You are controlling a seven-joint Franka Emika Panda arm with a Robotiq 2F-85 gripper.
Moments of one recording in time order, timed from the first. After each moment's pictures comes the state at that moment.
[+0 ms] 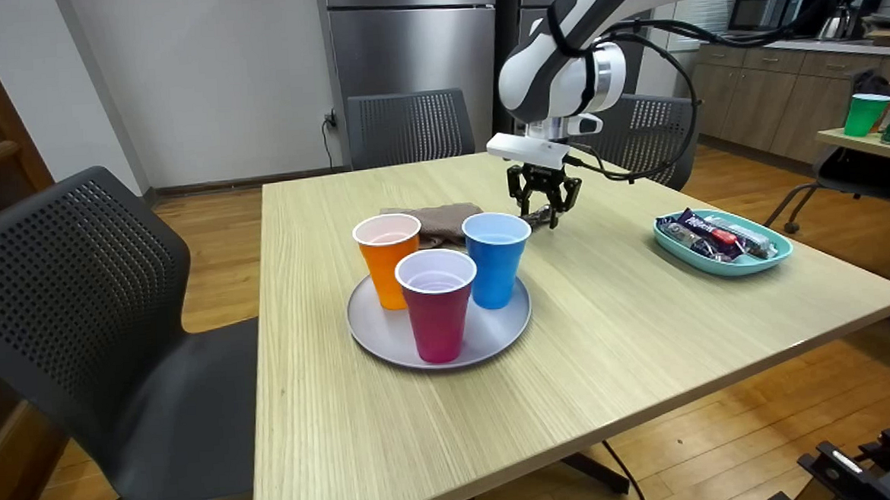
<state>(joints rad) 0.10 1.02 -0.13 -1.30 0.10 2.34 0.97</state>
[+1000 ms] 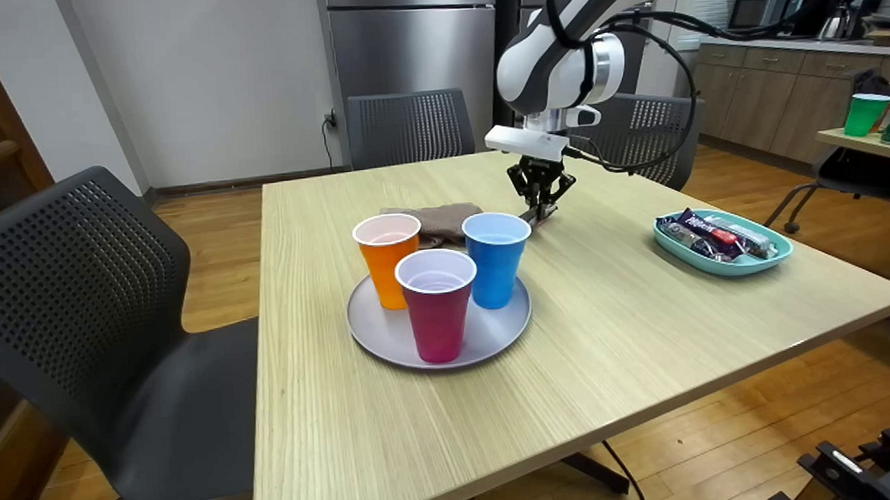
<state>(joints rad) 0.10 1.01 -0.13 -1.29 0.09 2.32 0.95</state>
